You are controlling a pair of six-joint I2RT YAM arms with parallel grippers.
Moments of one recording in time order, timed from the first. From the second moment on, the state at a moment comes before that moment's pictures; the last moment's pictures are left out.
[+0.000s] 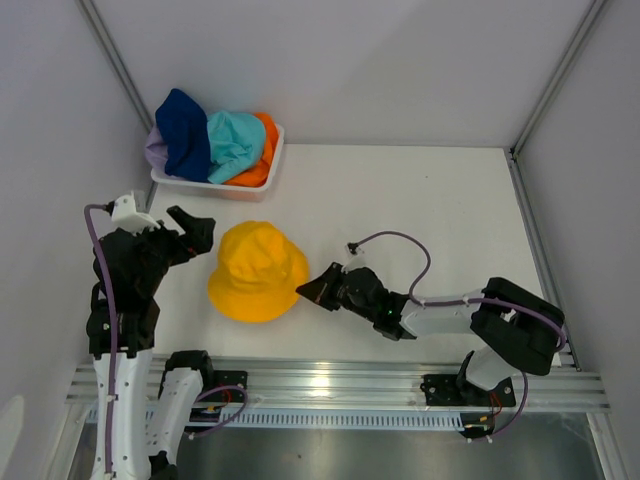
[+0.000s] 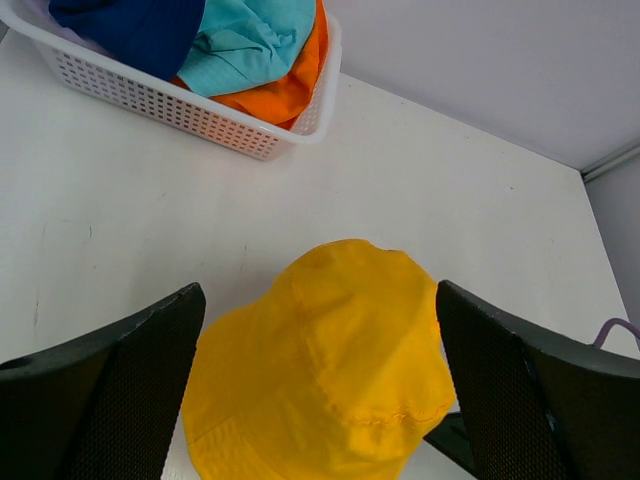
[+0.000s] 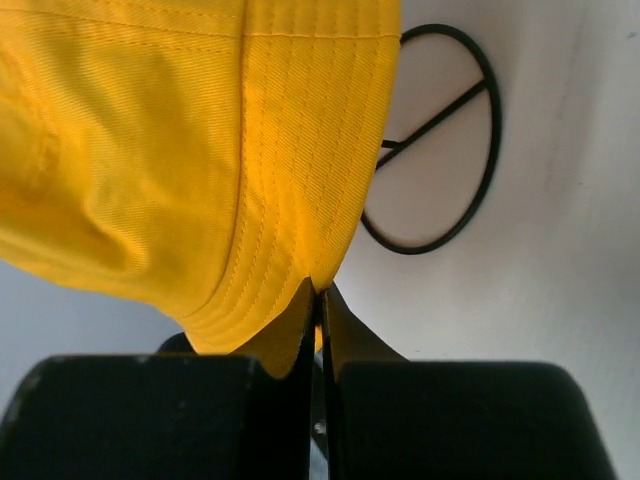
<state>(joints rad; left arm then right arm) 0.06 0.60 0.98 -0.62 0.16 -0.41 1.07 1.54 0.61 0.63 0.13 1.26</state>
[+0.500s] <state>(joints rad) 0.06 0.69 1.00 -0.62 0.14 -0.40 1.03 1.41 0.72 0.33 0.08 0.99</state>
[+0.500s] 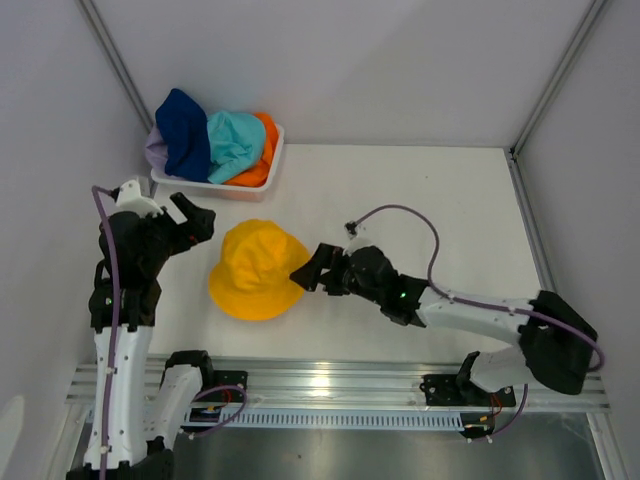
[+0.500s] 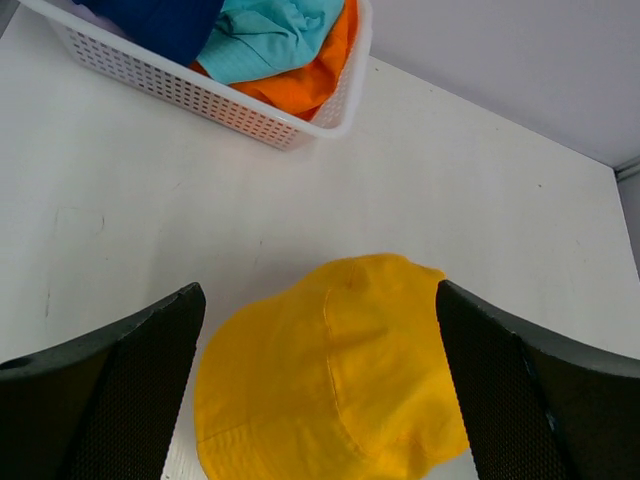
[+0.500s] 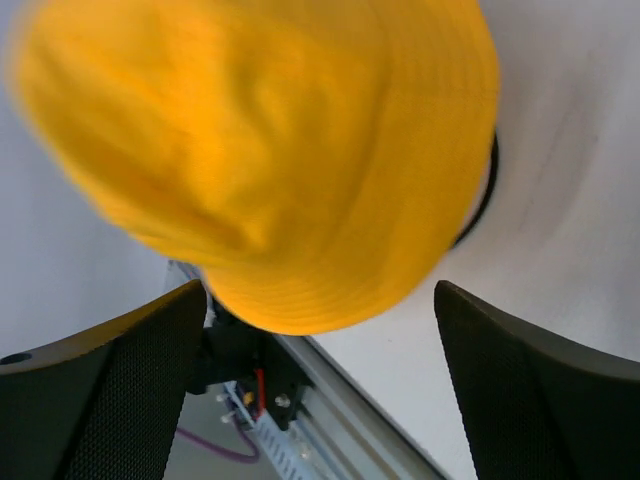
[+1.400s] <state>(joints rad) 0.24 1.95 1.82 -0.48 0.05 -0.51 0.36 1.32 1.07 -0.19 -0.30 0.58</state>
